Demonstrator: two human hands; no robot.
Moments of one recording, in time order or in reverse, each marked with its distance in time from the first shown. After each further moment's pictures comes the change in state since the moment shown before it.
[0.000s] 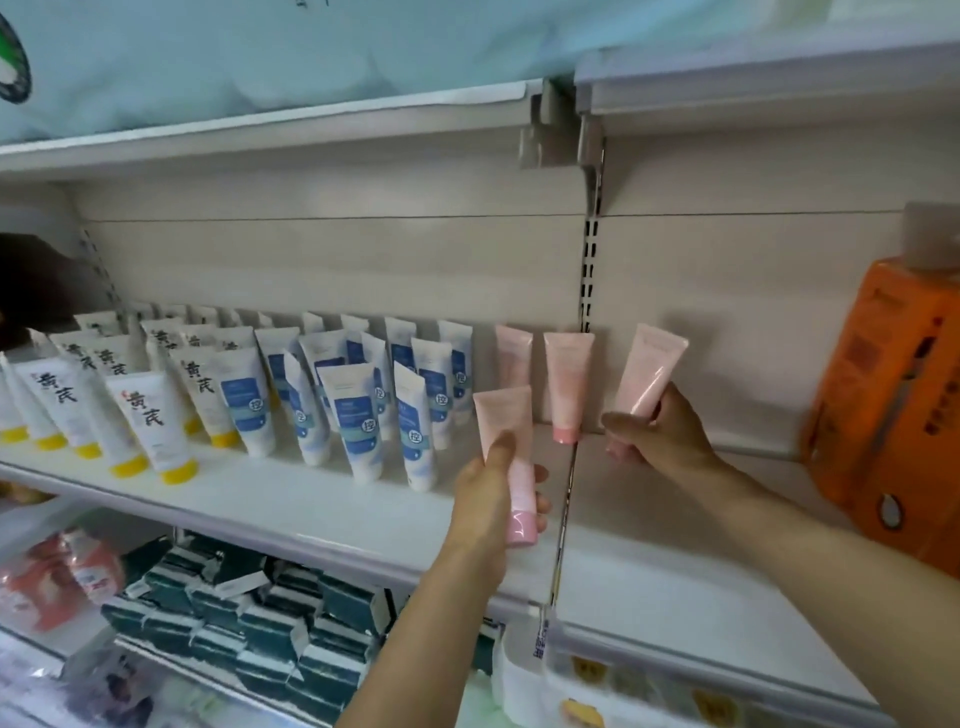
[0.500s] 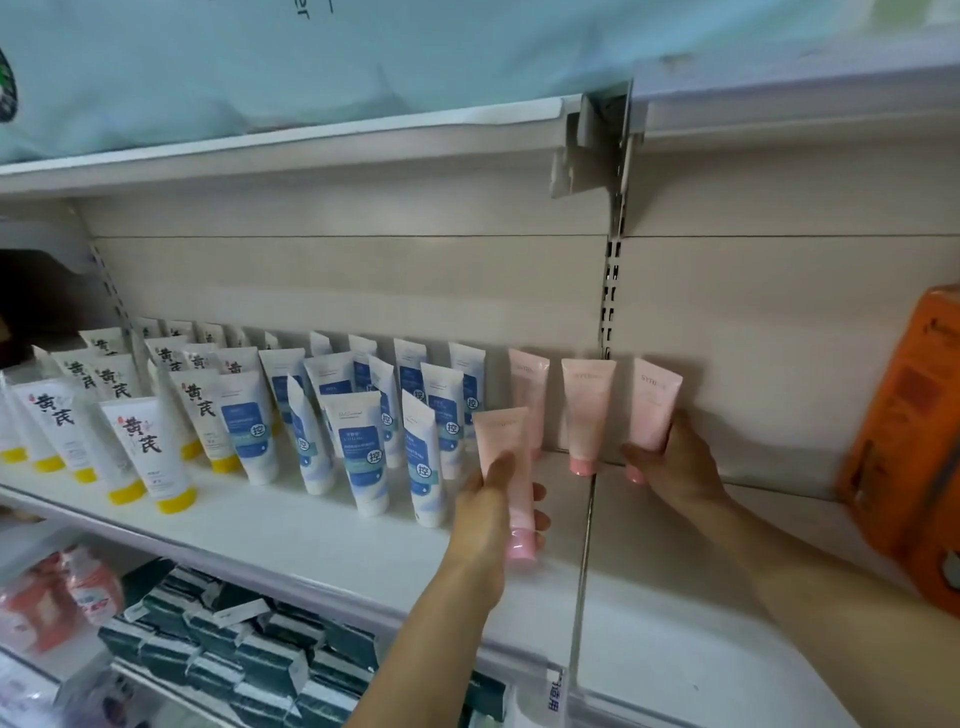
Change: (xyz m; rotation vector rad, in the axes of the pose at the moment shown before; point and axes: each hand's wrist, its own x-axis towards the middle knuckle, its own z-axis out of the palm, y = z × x) left_hand 0.040 0.007 -0.010 0.034 0.012 0.025; right_hand 0.046 0.029 0.017 -0.304 0.150 0.004
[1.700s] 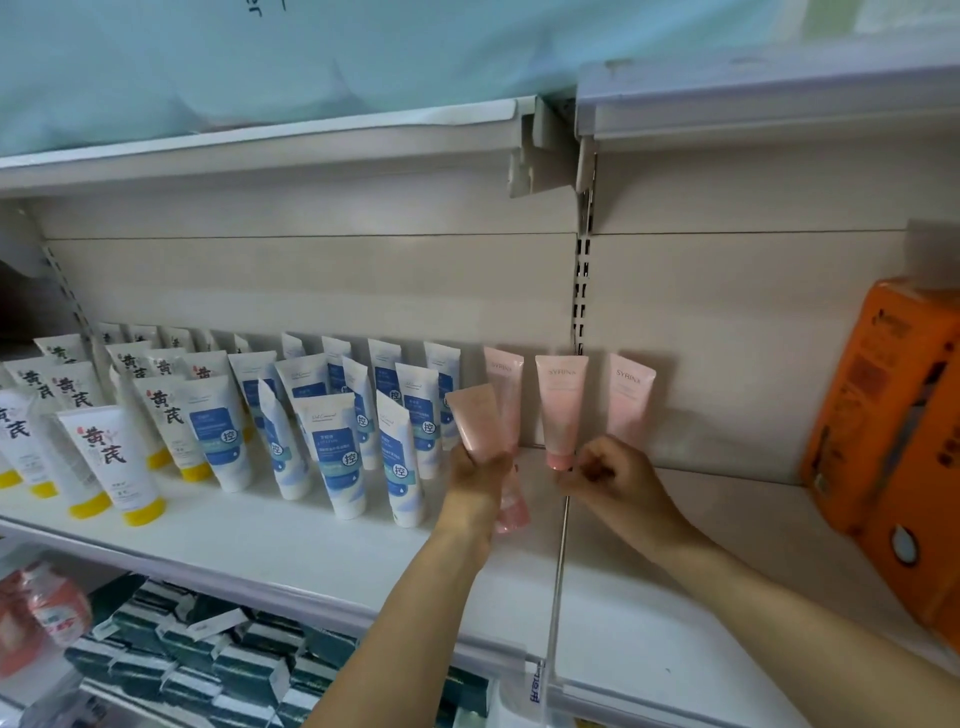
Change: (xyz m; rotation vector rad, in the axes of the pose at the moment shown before) left_hand 0.035 -0.006 0.011 0.171 0.016 0.091; right_hand -0.063 -0.017 0.002 0.327 -0.263 -0.290
